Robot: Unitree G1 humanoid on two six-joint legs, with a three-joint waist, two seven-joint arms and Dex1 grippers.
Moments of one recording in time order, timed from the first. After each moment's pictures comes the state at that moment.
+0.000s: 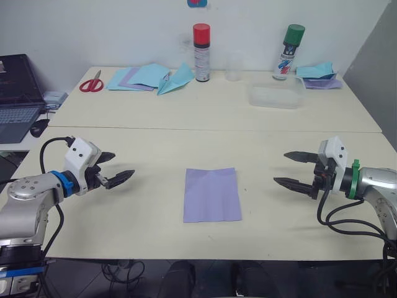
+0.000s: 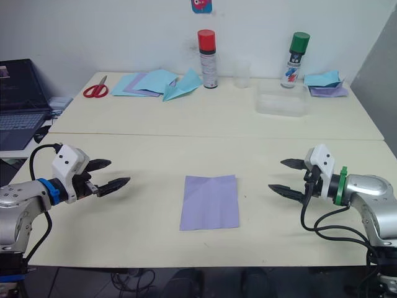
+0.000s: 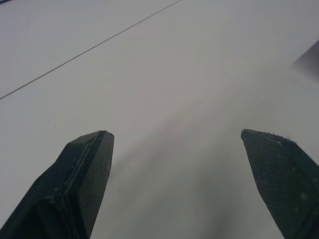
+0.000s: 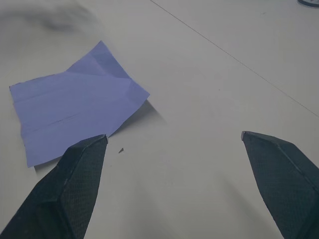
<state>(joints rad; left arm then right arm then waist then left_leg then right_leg) -0.18 0.86 0.27 0.06 -0.33 0.39 -0.93 -0.23 -0.80 -0.13 -0.17 0.45 0.45 1.06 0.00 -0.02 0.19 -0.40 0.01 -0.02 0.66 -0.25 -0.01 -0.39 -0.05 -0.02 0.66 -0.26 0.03</state>
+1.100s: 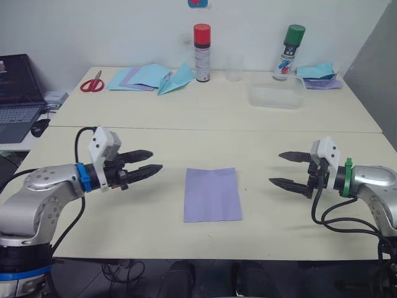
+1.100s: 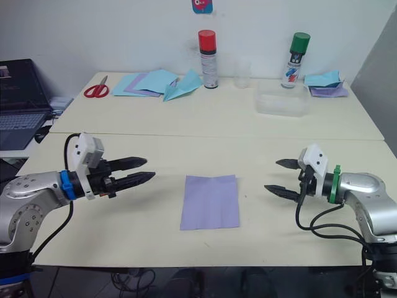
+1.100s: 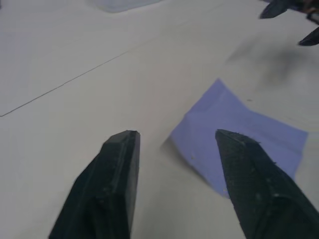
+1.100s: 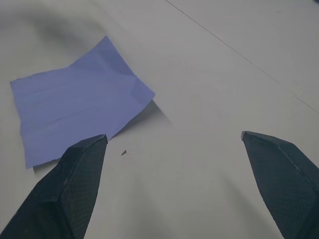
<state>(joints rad) -0.24 0.82 0.21 -0.27 -0.63 0.66 -0.97 -0.28 -0.79 -0.06 -0.15 0.42 0.43 1.06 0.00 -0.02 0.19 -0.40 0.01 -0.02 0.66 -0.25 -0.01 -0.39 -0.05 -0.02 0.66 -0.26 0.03</state>
